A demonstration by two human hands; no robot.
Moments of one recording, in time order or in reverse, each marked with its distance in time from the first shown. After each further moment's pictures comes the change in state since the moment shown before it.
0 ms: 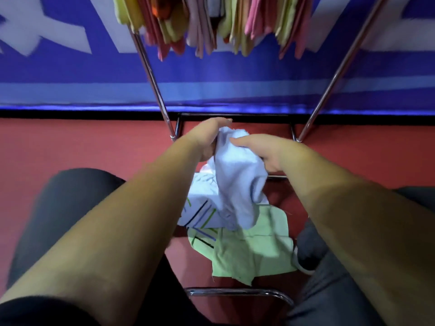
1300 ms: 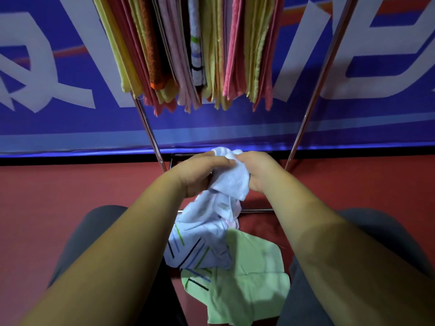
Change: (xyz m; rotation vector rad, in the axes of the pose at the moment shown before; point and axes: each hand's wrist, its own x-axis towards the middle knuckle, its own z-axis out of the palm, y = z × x) left_hand -0.062 0.031 0.024 0.128 -0.232 0.140; right_hand -0.054 -0.048 -0.014 0.459 0.237 -0.153
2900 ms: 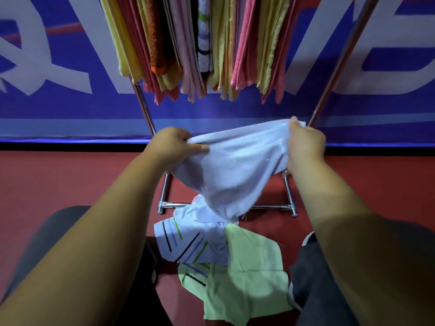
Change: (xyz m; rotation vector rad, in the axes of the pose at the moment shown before) left_hand 0.000 0.031 -0.073 1.116 0.605 0.096; right_hand 0.028 -0.034 -0.065 0.005 0.639 -0.356
